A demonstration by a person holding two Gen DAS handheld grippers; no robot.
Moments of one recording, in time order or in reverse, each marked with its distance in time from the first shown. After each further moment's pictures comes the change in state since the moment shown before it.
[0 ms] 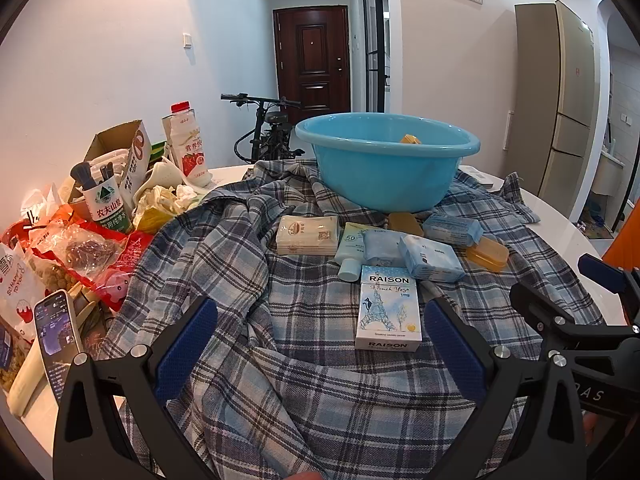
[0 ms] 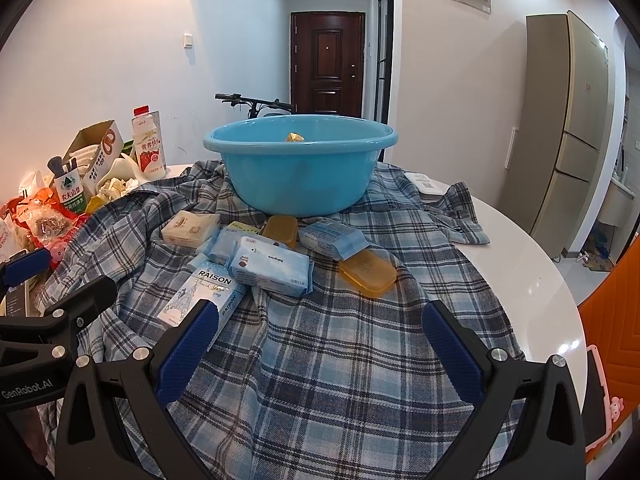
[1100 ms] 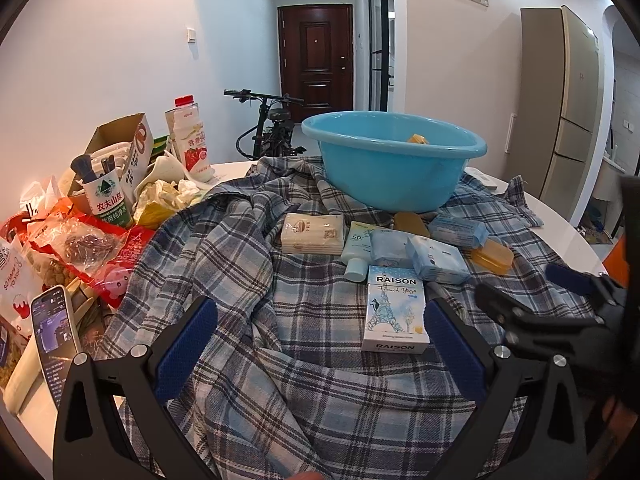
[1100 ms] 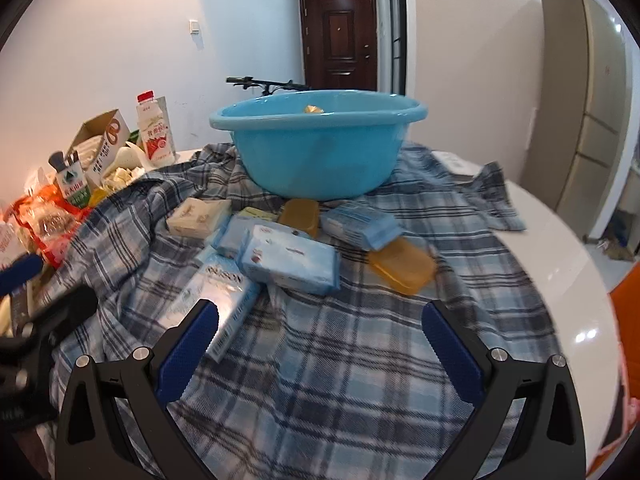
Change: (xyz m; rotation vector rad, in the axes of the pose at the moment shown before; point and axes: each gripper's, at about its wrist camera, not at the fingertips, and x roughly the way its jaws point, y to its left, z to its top) left arm 0.005 0.010 -0.002 -0.030 0.005 -0.005; right arm 0.048 0.007 0.007 0.035 0.096 0.103
